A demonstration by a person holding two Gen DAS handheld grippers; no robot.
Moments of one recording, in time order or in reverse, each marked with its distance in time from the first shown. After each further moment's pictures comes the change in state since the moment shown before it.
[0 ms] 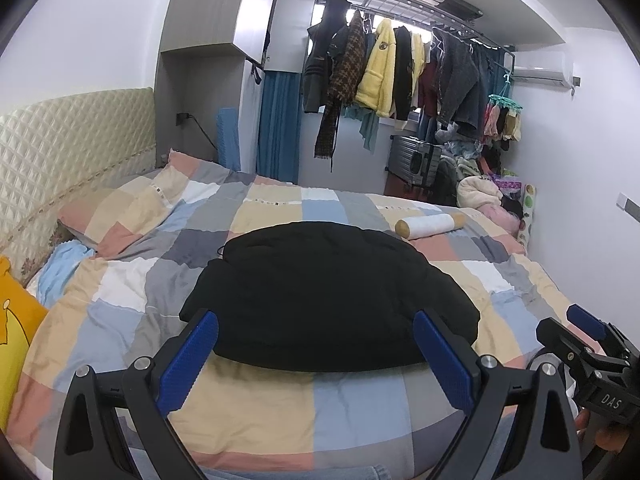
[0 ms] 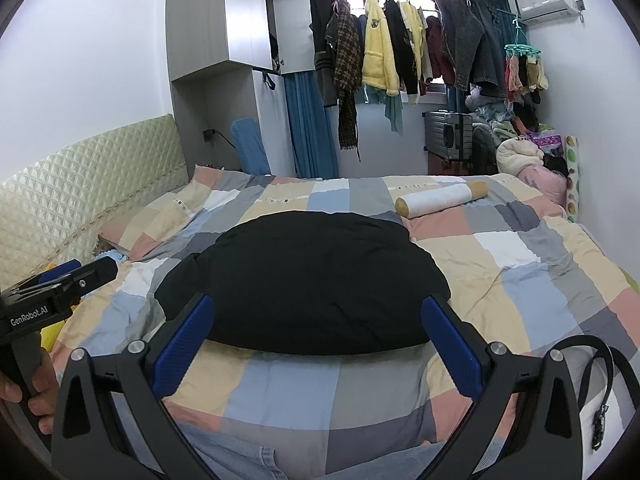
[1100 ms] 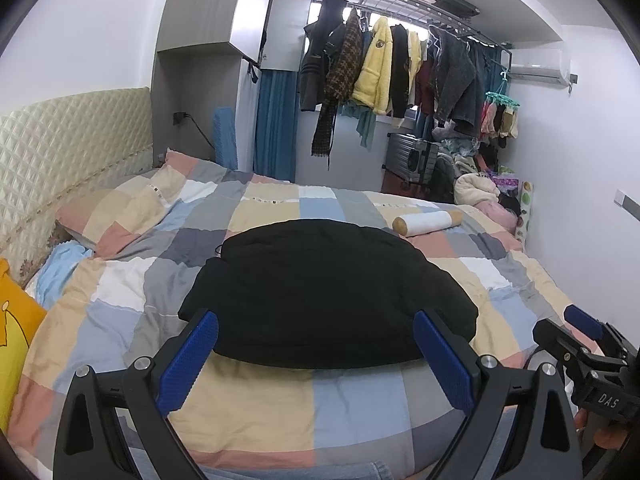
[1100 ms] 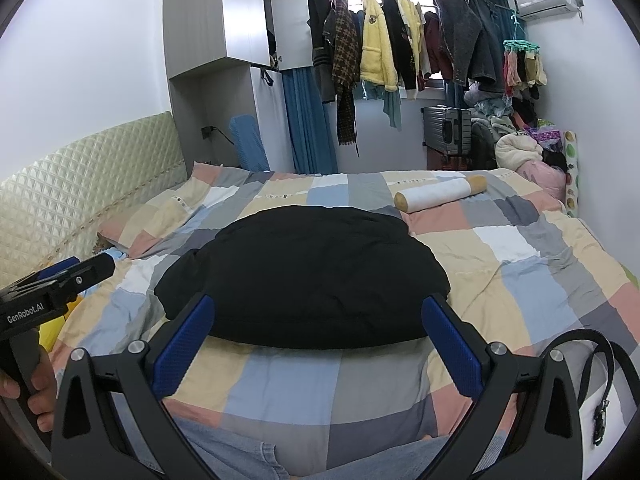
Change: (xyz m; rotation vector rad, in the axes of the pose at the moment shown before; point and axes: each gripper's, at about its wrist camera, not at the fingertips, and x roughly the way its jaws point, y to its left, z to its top) left arm -0.001 0.000 0.003 0.010 0.009 -0.010; right arm 0.001 0.004 -0.007 0.006 0.011 -0.006
